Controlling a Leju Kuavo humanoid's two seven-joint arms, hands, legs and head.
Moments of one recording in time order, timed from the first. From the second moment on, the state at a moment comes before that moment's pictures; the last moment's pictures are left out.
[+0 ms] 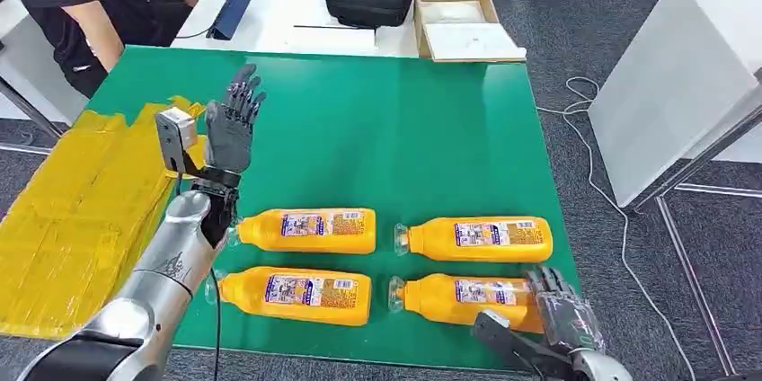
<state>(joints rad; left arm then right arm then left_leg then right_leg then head) -0.67 -0.05 -0.02 -0.75 0.08 -0.24 -0.65 0.21 0.00 0.00 -1.60 1.38 0.39 -0.02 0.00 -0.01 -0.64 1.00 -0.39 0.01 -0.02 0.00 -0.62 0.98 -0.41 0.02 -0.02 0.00</state>
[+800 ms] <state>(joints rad) -0.64 -0.03 -0.01 -0.74 0.09 -0.21 -0.66 -0.07 -0.01 0.03 -1.27 1.38 0.36 -0.09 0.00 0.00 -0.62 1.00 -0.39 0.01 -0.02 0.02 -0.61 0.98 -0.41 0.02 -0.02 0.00</state>
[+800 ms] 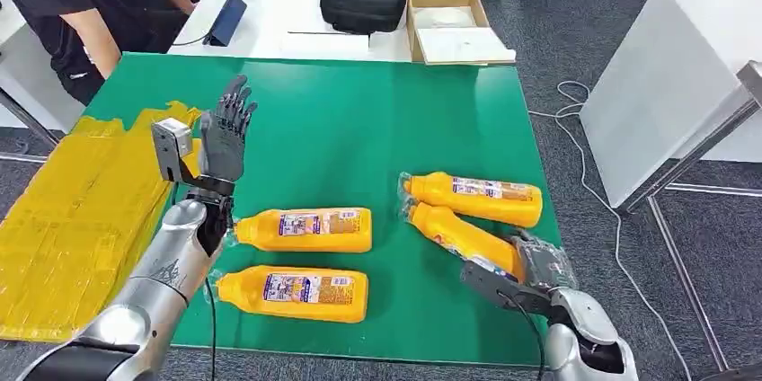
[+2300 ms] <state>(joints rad) -0.56 0.02 0.04 -0.84 0.09 -0.19 -0.63 -0.29 -0.01 -0.01 -1.55 0.71 0.43 -0.11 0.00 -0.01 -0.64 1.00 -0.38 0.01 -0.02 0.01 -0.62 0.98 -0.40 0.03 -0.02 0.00</state>
